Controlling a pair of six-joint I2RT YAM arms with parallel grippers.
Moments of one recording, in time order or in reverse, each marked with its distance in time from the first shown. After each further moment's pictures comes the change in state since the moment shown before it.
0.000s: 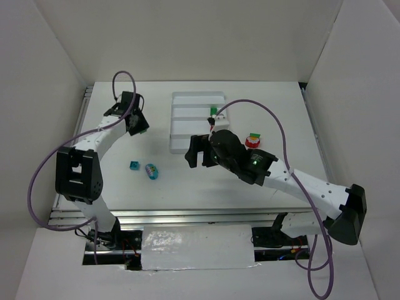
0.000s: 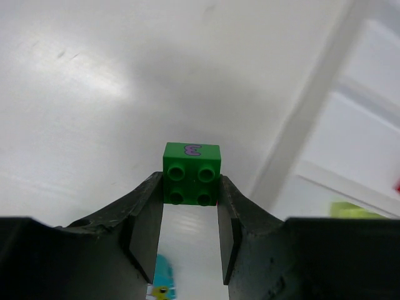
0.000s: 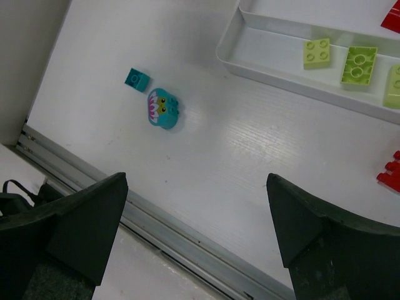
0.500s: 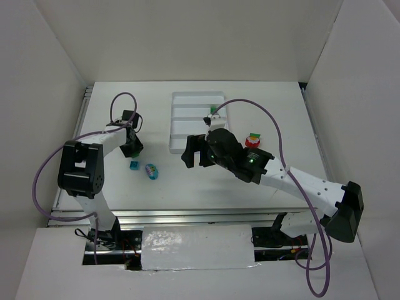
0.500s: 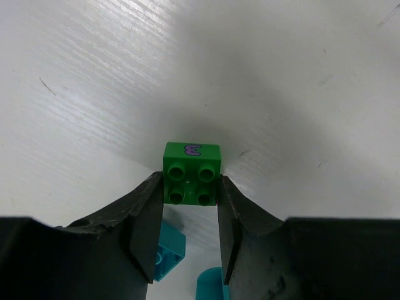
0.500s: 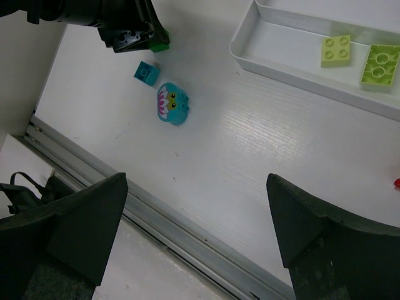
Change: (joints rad) left arm 0.039 0.064 -0.179 -0.002 -0.078 -0.039; right arm 0.000 0.029 0.020 0.007 -0.040 0.000
